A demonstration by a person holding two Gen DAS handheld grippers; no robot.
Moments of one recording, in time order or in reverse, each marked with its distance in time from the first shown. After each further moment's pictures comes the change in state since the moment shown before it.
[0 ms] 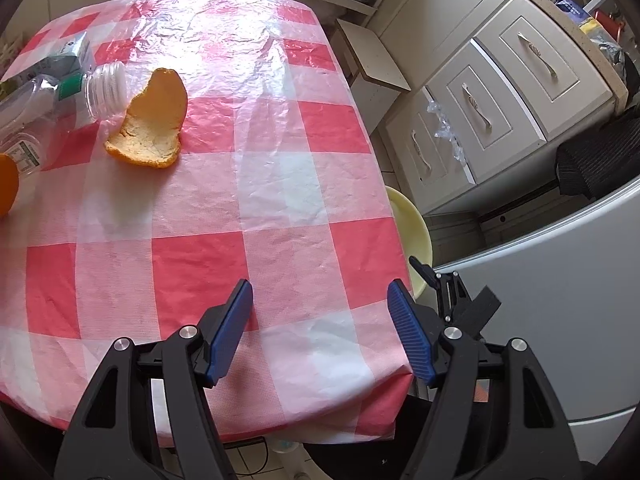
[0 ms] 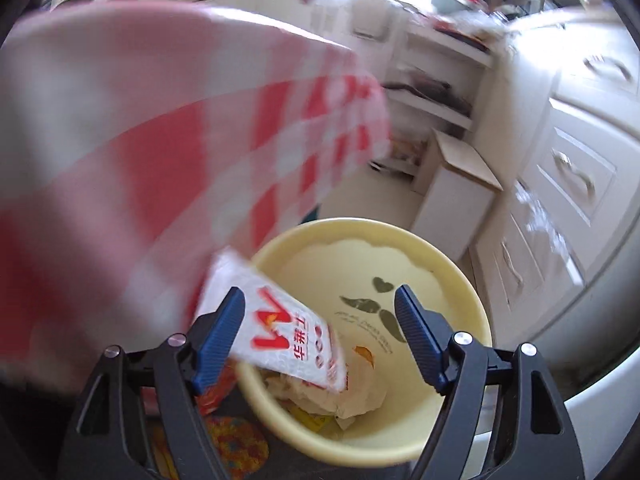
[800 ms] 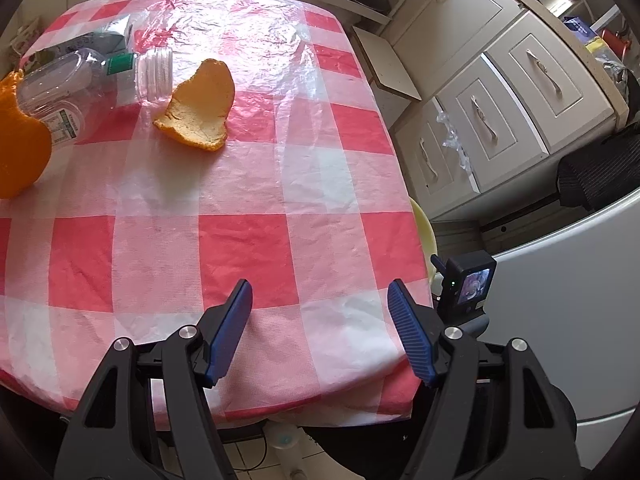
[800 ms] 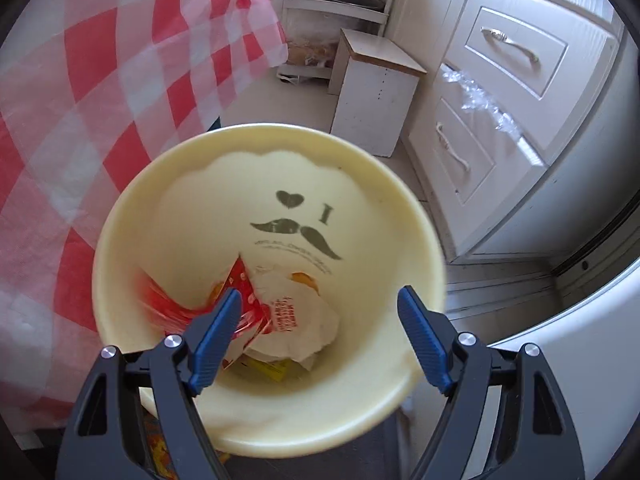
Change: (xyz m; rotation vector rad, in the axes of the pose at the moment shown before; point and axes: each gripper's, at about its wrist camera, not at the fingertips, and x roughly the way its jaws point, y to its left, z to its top) left arm -0.022 0.025 -0.016 -0.052 -0.022 0.004; right arm 0.047 -0.073 -0.011 0.359 0.321 -0.212
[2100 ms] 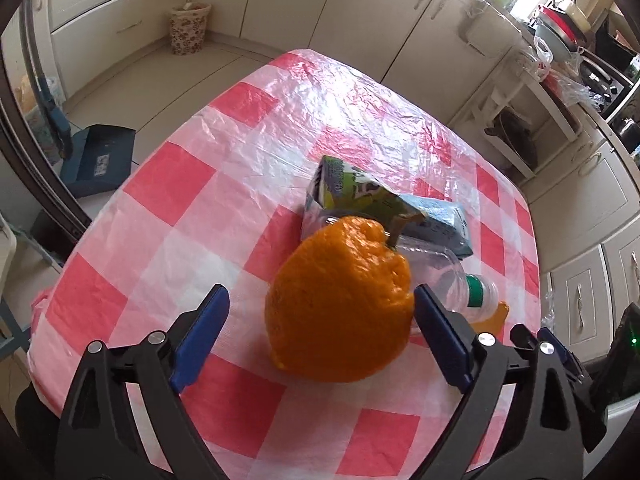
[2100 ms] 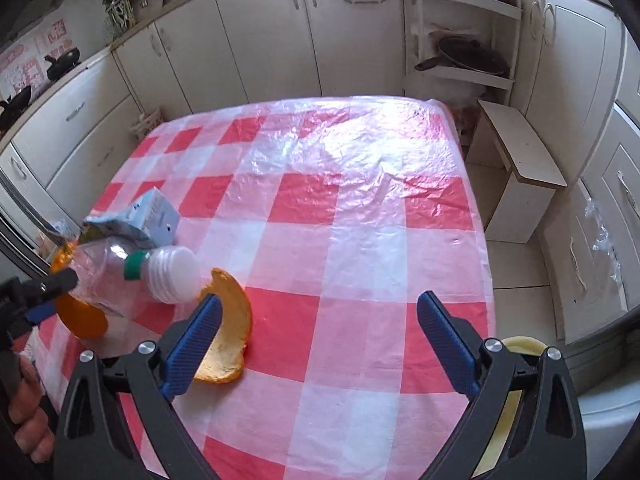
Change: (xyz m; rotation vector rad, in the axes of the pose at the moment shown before) left arm -0.075 0.201 0.077 -0.419 -0.313 0.306; right arm -0.120 0.188 0.210 -0.015 0.008 0.362
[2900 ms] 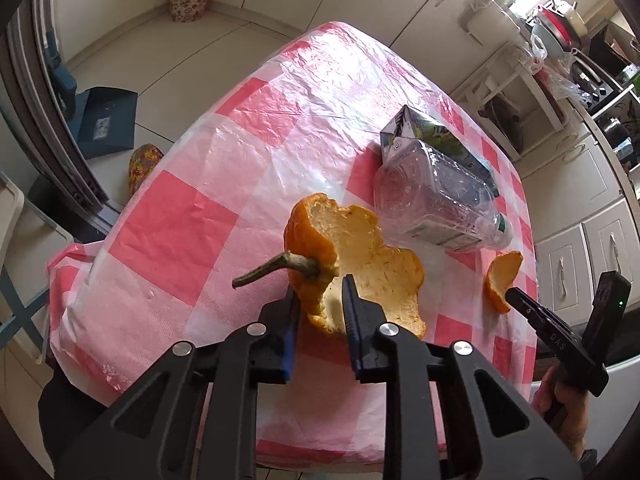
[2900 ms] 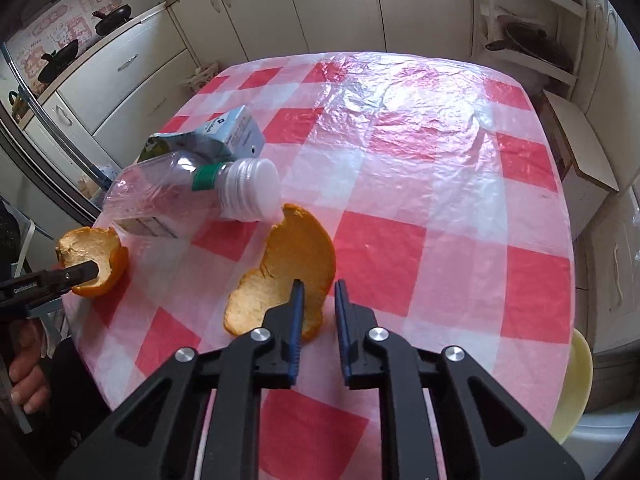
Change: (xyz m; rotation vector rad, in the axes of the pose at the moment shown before) left arm -0.023 0.088 -0.042 -0.007 0.101 -0.107; right arm -0.015 0.021 -0.033 -0.088 0.093 0.189
